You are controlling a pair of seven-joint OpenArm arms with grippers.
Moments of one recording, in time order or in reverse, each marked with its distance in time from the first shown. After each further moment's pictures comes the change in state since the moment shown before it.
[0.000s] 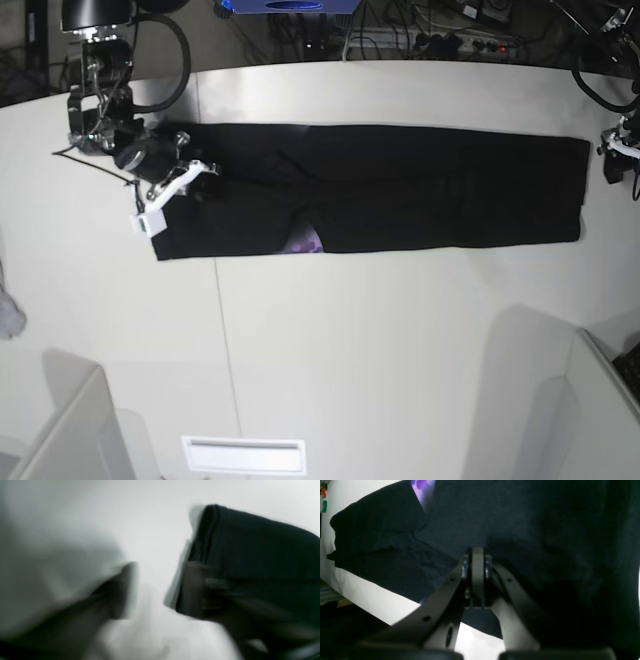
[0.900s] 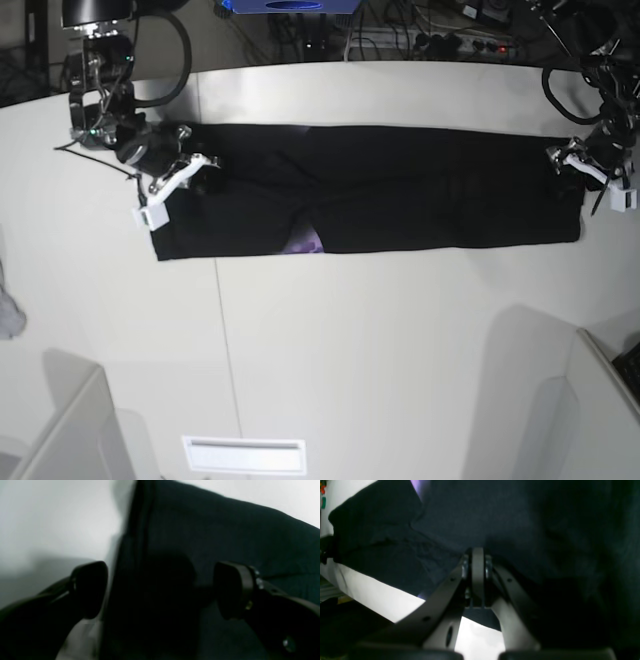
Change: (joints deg) left arm -5.7 -0.9 15.2 -15.2 -1.0 -1.2 -8.0; right arm -1.1 0.0 -0.3 0.0 0.0 0.0 -0.1
